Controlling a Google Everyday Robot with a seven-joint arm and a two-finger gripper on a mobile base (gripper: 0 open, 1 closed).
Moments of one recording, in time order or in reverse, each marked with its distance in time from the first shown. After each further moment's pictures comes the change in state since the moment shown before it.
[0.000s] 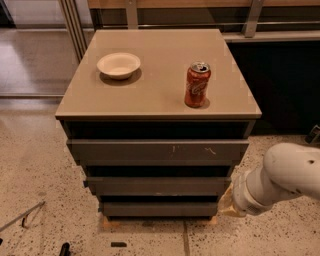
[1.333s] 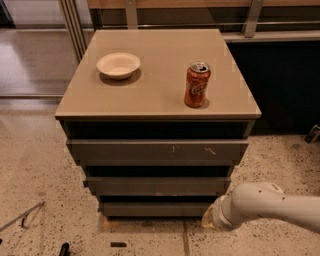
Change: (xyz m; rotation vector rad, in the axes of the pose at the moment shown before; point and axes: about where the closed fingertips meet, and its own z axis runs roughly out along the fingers) arm 0.040 -0.011 0.168 0.003 -0.017 -0.020
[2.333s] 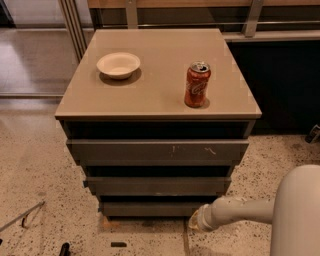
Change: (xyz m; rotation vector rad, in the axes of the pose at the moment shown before) arm 0.032 -0.047 0.189 0.022 -0.063 -0.037
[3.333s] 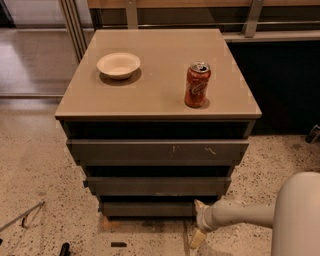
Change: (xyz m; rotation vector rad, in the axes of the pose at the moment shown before) arm 0.007 -0.010 0.023 0.021 -0.033 -0.004
